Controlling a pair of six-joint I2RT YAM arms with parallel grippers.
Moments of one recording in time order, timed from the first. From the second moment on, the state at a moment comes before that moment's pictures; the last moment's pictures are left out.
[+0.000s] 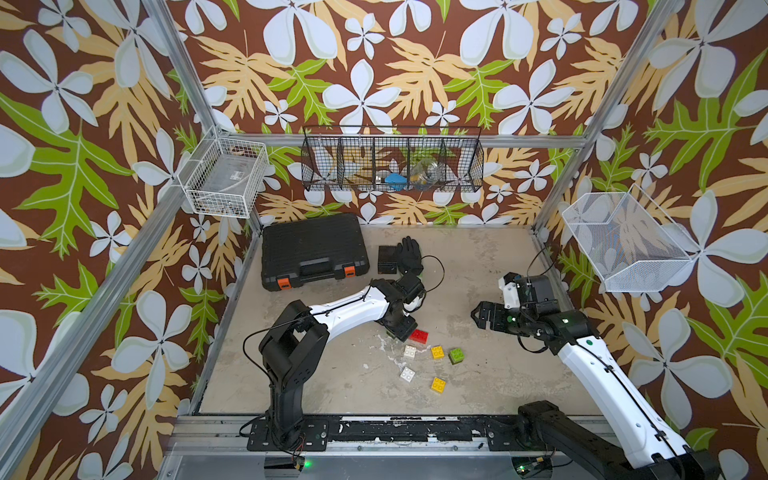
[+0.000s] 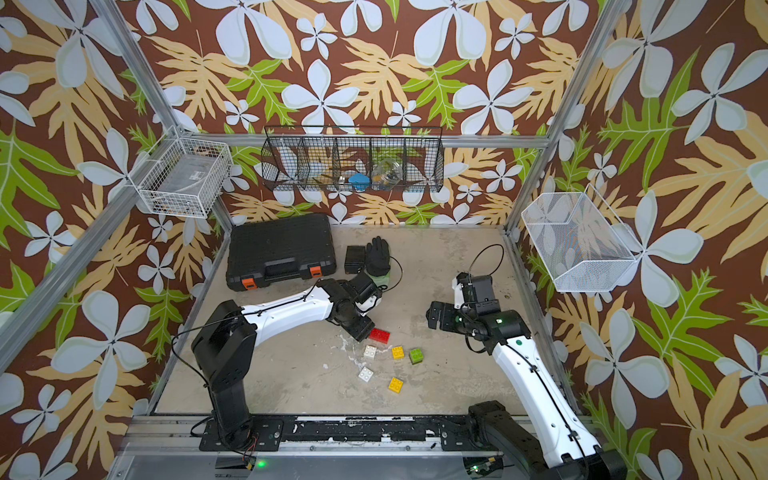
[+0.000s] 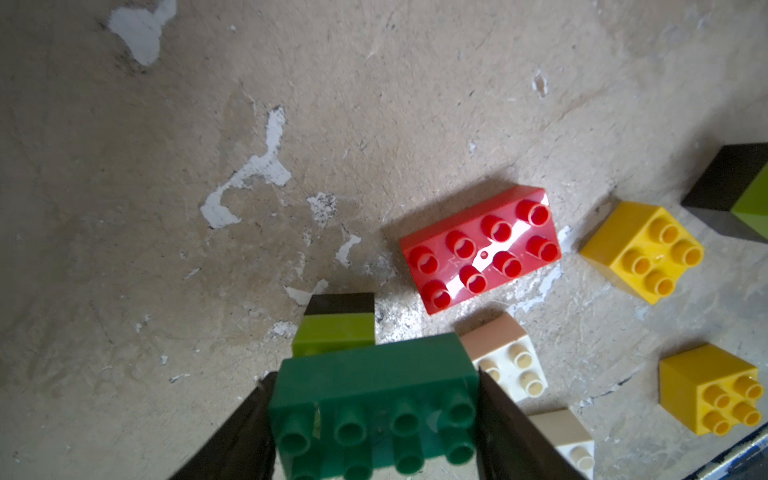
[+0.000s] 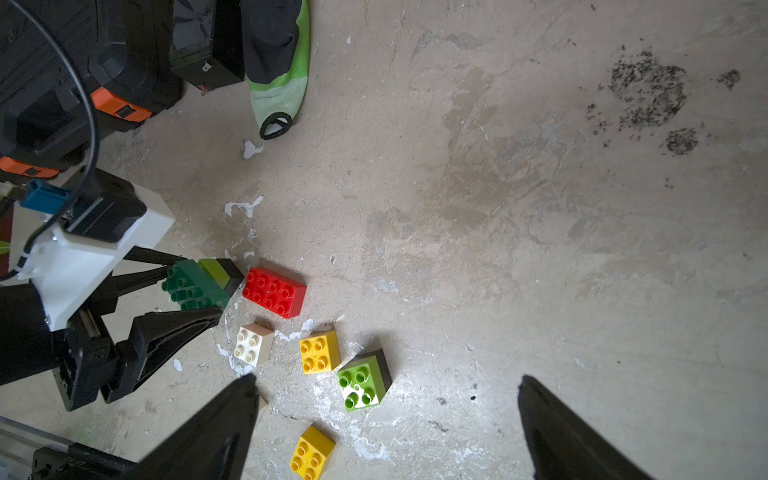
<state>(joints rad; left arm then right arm) -0.81 1.87 1.37 -0.82 0.01 -0.09 0.20 0.99 0.91 -0.87 -0.17 0.36</state>
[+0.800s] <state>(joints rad) -0.76 1.87 1.29 -0.70 0.14 -0.11 0.20 0.99 0.90 -0.87 -0.17 0.36</state>
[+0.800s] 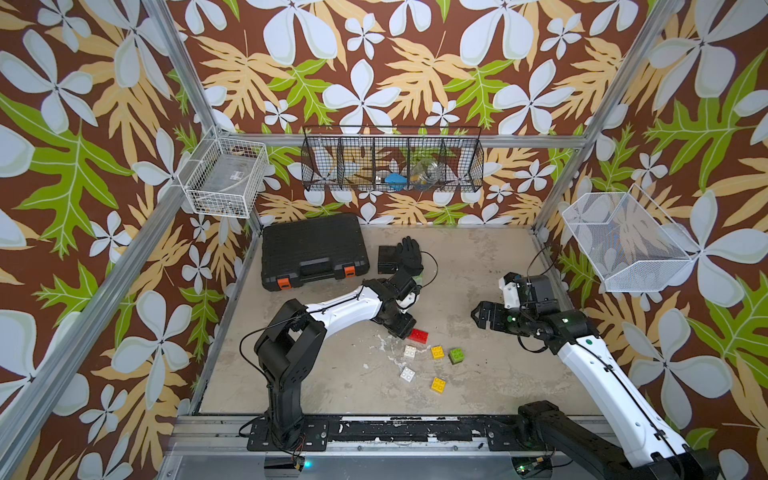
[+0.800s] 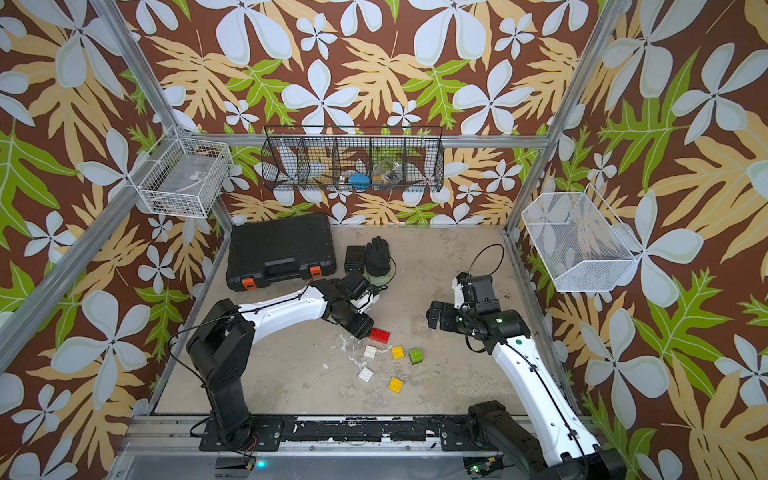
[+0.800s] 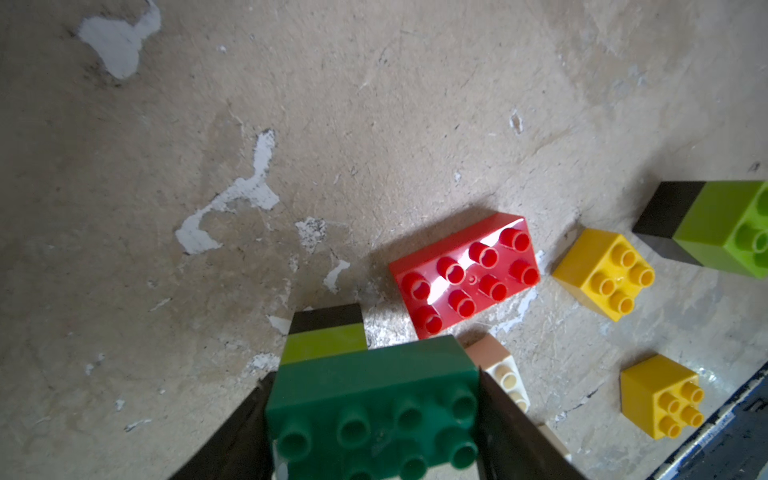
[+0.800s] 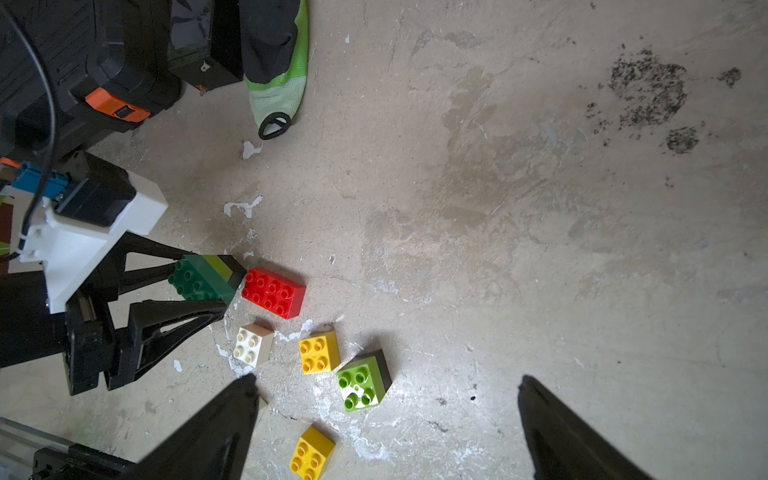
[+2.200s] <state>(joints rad) -0.67 1.71 1.19 -0.77 0.06 -0.27 0.31 1.26 0.95 -0.77 -0.18 0.34</state>
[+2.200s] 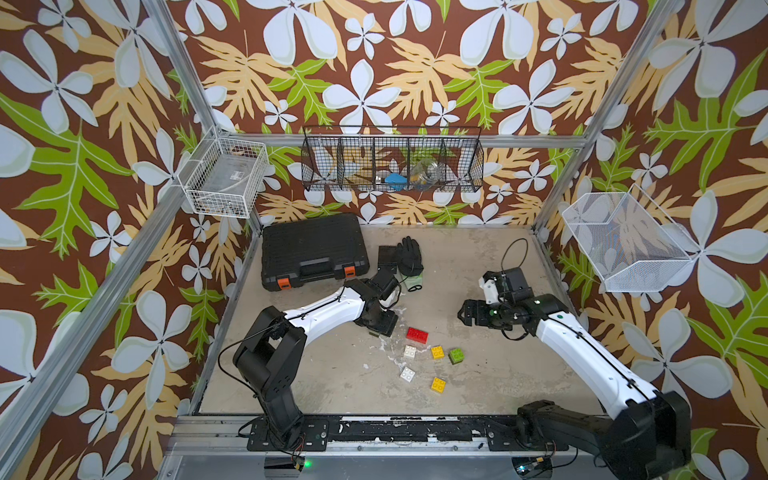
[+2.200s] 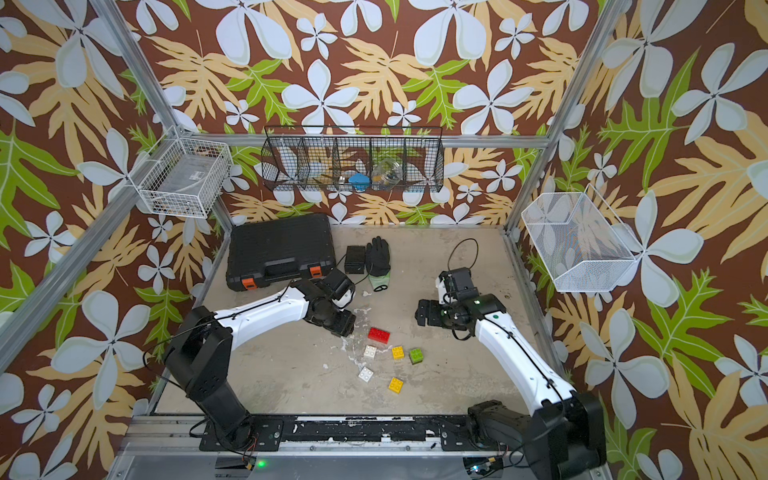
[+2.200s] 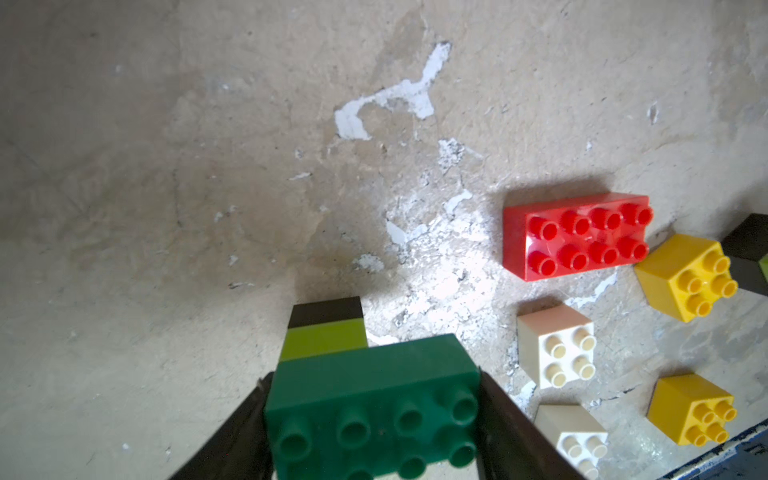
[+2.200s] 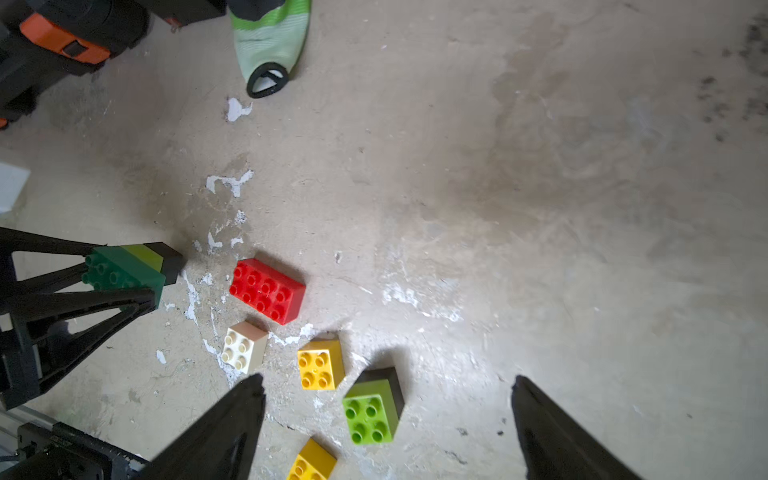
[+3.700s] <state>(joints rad) -0.64 1.57 1.21 -0.84 0.10 -0.31 0.55 1.31 0.66 -0.63 -0.09 0.45</state>
